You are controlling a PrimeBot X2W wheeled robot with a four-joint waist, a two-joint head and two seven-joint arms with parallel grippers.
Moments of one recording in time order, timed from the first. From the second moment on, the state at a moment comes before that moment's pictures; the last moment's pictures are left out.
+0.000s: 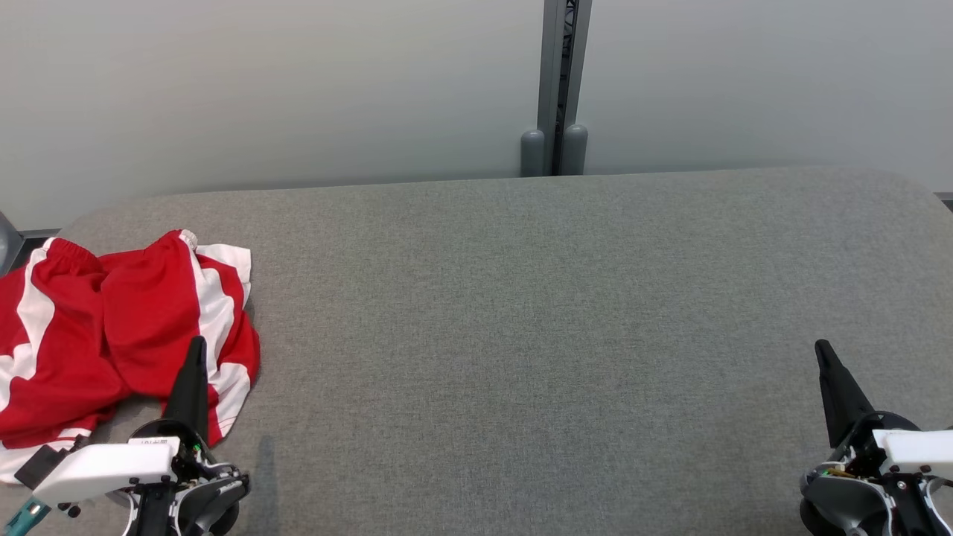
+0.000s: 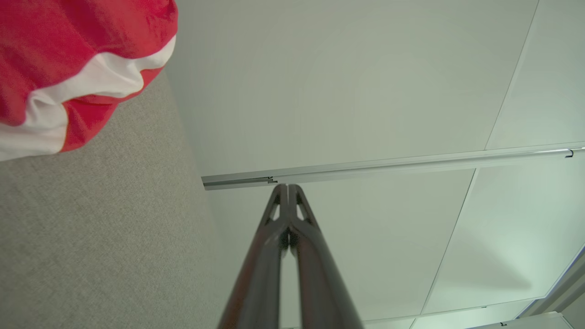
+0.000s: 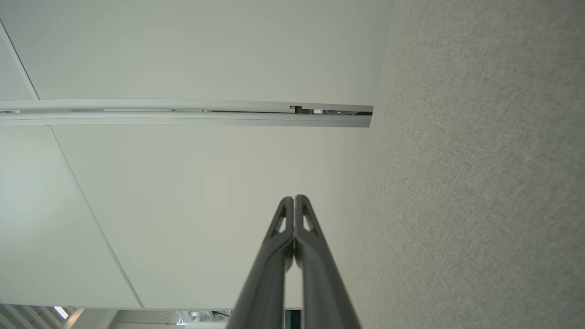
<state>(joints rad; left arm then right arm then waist) -0.11 0.05 0.11 0.25 -1.61 -0.13 0.11 -0.11 -0.05 -0.11 0.25 1.61 0.13 0.11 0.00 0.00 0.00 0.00</state>
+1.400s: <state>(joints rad) -0.07 0.04 0.06 0.20 -1.23 -0.13 -0.04 -0.10 -0.04 0.02 0.16 1.36 0.13 -0.04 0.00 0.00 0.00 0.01</state>
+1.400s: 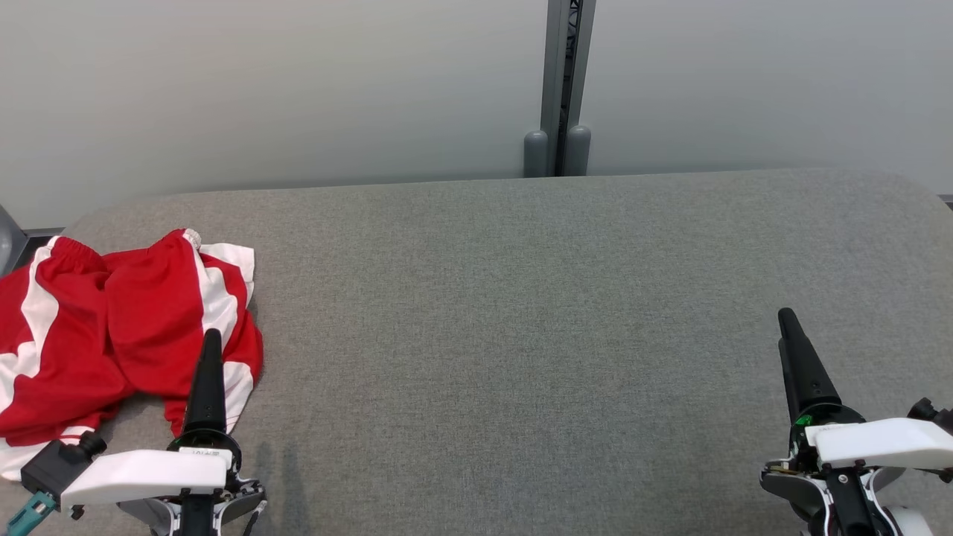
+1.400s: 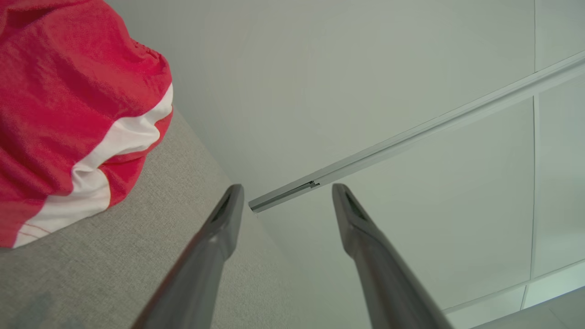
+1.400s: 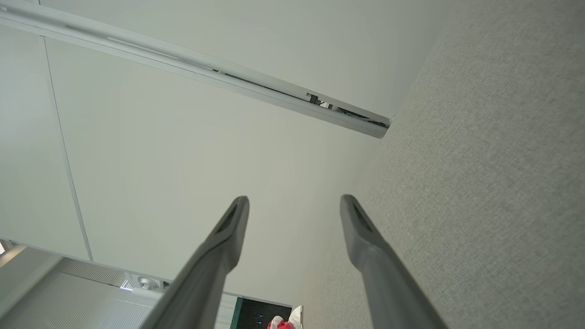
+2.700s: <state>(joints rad) -0.06 0.05 0.01 0.18 -0.46 -0.03 -0.15 -0.15 -0.09 0.17 0.24 0.57 0.13 -0.15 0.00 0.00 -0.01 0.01</state>
